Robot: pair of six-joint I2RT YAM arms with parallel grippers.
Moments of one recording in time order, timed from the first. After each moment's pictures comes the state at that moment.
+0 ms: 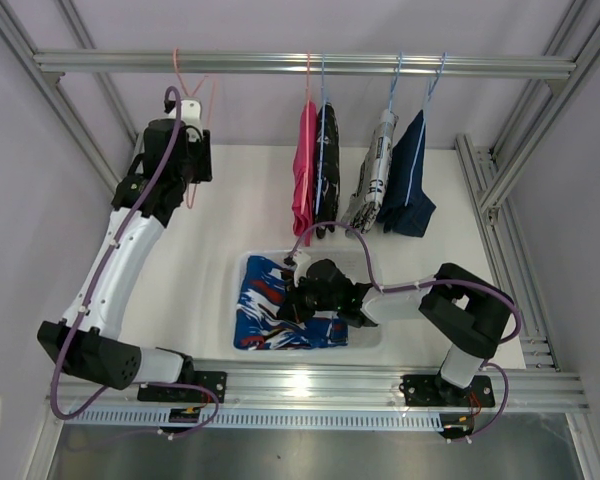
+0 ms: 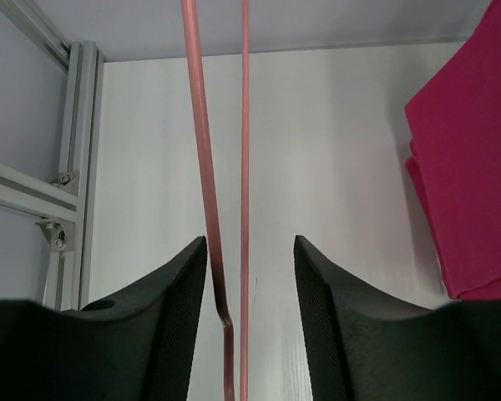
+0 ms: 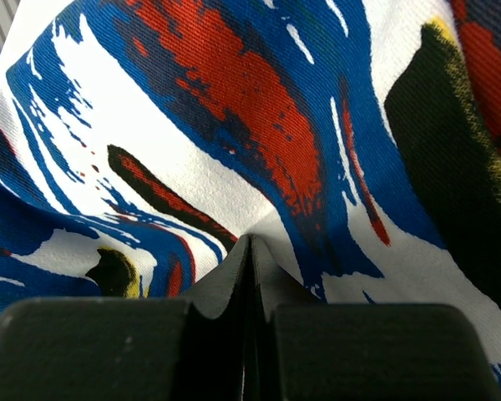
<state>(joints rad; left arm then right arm) -0.24 1.35 1.53 -0.61 -0.24 -0.02 1.02 1.72 0.74 0.44 -0.27 0.52</state>
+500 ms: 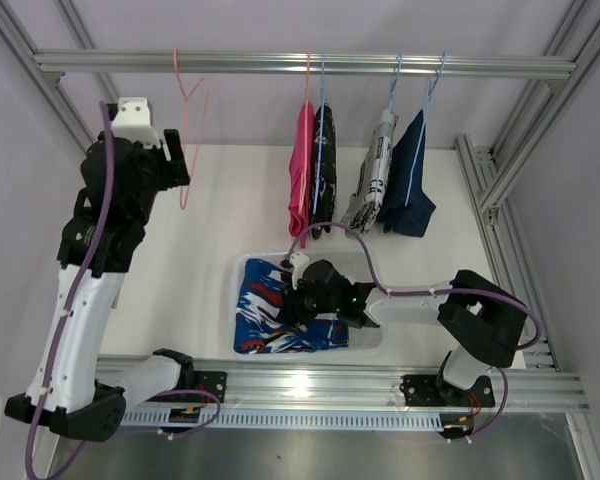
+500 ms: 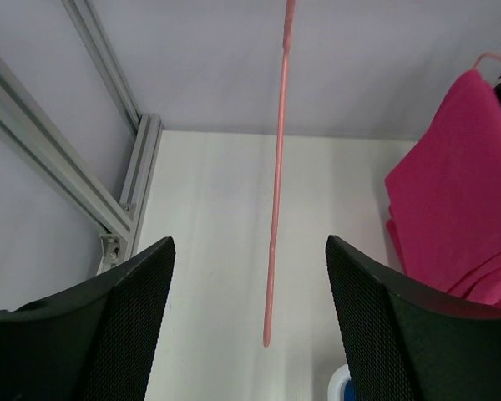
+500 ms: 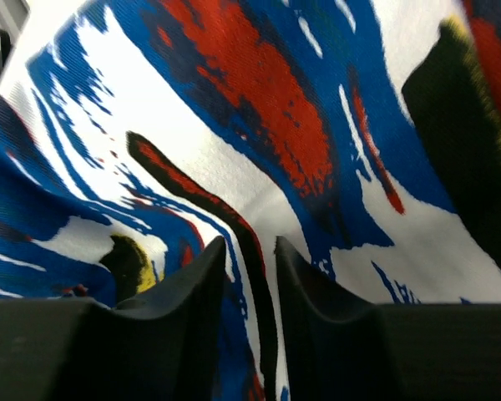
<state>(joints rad) -0.26 1.10 1.57 -0.67 -0.33 -0.02 1.05 1.64 0.77 0.26 -0.21 0.49</state>
